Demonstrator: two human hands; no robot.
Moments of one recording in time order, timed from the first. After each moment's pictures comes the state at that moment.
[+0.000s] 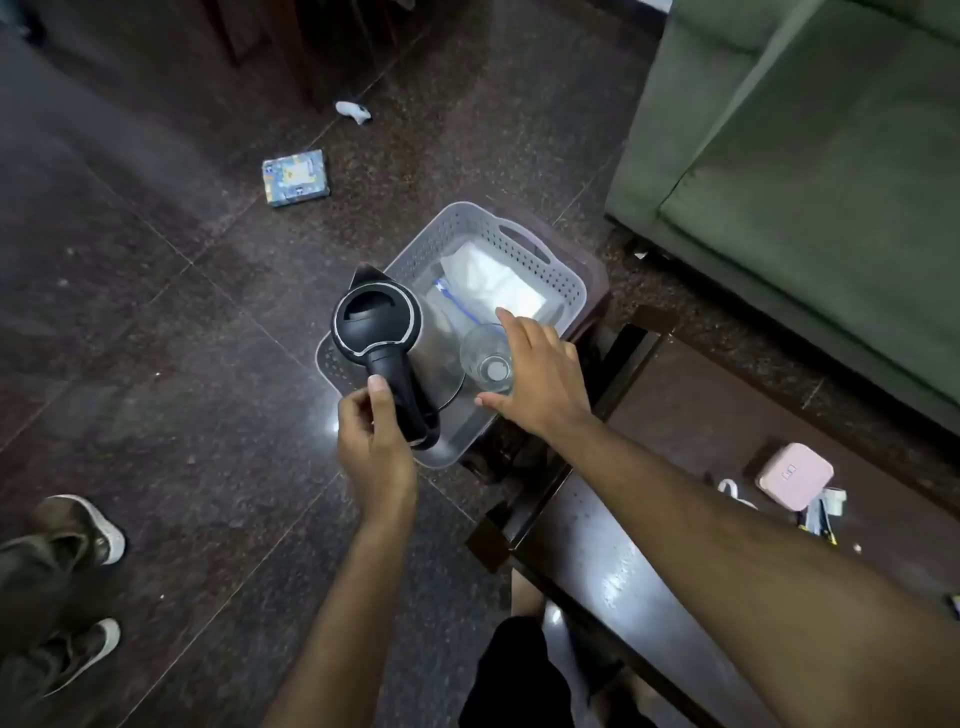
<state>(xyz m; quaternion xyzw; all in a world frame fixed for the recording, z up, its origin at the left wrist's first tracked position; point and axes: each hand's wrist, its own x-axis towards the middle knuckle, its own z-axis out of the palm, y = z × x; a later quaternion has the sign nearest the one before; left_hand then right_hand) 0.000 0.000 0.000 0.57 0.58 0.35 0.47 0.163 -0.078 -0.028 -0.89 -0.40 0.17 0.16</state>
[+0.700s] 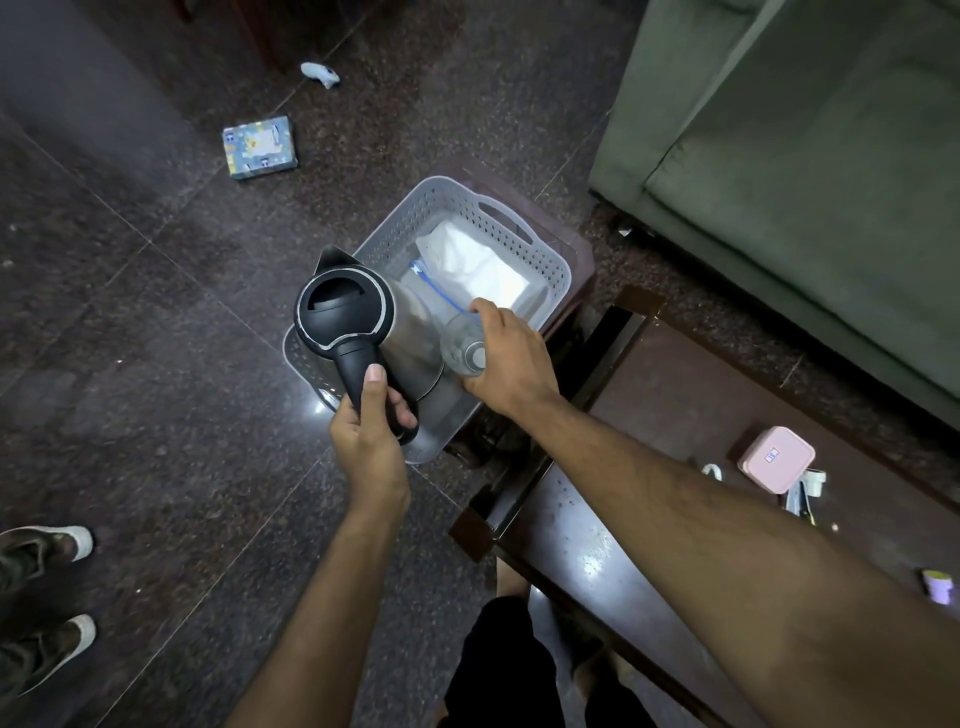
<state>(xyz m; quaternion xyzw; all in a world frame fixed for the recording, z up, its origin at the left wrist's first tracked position) 0.013 -0.001 -0.012 0.47 0.52 0.33 0.63 0.169 -0.057 -0.043 -0.88 -0.37 0.23 0.19</state>
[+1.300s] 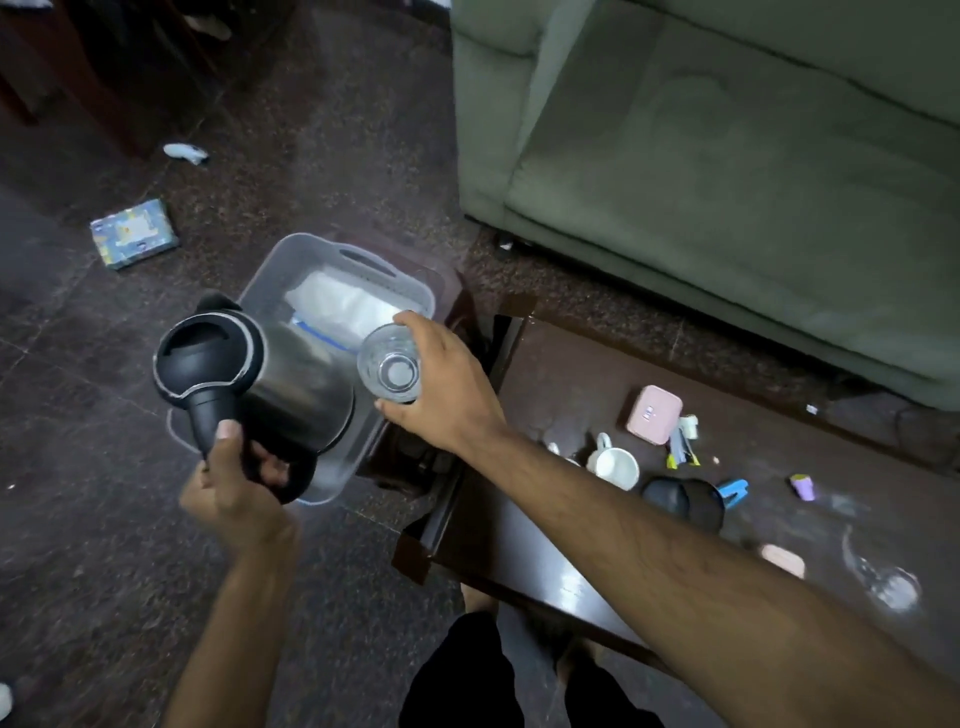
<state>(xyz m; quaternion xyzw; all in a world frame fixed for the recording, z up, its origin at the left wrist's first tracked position) 0.022 -0.010 0.026 0.45 0.48 0.41 0.63 0.175 -0.134 0.030 -0.86 -0.30 0.18 0.38</state>
